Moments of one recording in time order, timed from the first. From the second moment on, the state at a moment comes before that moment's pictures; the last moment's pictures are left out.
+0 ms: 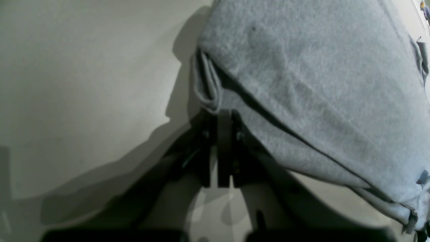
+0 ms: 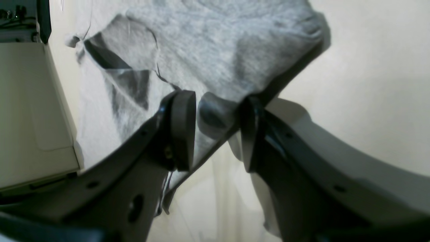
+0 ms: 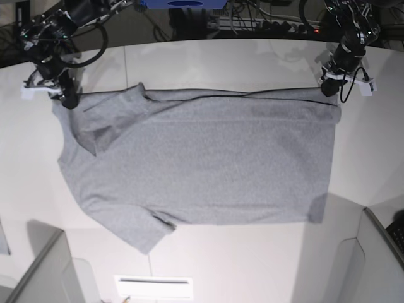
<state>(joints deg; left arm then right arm) 23.6 -6.2 -40.9 87.5 -44.9 -20.3 43.5 -1.5 -5.7 68.3 80.8 41.5 25.8 -67.8</state>
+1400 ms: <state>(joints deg) 13.1 -8.3 -49.0 106.0 -43.2 -14.7 73.9 2.4 -1.5 57.6 95.3 49.8 1.5 -79.5</state>
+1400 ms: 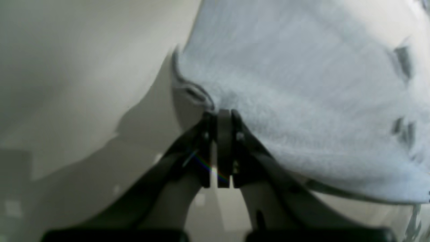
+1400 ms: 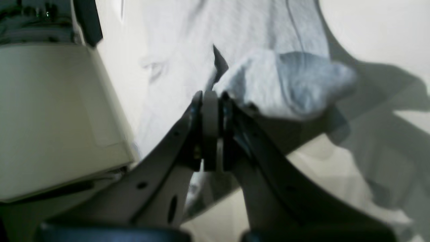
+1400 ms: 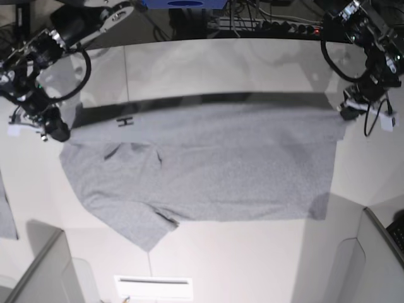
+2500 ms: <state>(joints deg) 28.1 -8.3 -48.8 101.4 -43.1 -14.7 73.0 -15.9 -1.6 56.8 90.6 51.7 6.1 -72.1</state>
